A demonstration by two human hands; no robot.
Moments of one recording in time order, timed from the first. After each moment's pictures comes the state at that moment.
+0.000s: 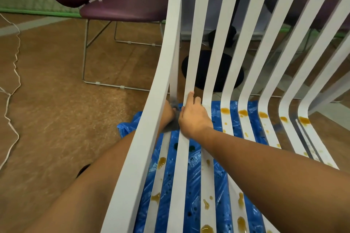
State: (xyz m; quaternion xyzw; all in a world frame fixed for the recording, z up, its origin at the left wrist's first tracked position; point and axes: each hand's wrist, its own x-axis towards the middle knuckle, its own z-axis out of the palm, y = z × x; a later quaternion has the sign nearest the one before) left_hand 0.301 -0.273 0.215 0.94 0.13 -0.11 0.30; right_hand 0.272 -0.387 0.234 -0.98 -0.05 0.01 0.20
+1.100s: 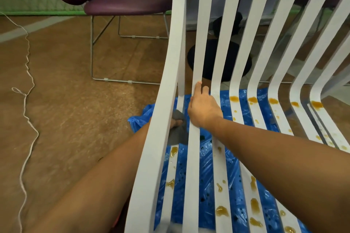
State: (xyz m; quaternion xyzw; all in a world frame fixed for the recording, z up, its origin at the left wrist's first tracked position) left_hand 0.261 -0.237 0.190 0.94 0.16 -0.17 0.25; right_hand 0.274 -0.387 0.228 -0.98 -0.05 0.02 0.17
